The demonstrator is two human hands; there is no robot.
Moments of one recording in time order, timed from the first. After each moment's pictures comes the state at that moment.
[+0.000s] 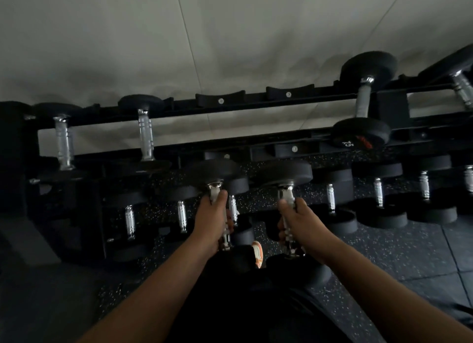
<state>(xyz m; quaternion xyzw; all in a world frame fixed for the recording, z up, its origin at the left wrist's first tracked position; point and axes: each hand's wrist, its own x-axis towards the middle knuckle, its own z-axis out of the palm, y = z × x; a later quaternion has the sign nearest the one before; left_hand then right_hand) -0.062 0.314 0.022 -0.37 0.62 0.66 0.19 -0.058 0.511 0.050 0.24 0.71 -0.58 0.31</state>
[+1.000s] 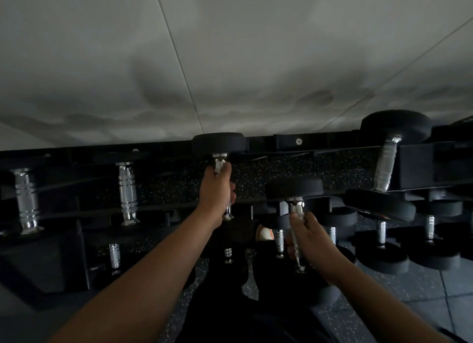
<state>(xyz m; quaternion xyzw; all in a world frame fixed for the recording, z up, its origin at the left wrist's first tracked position) -0.304 0.319 0.001 -0.35 0.62 0.69 0.16 -0.231 0.517 0.045 0.30 0.70 -0.55 0.33</state>
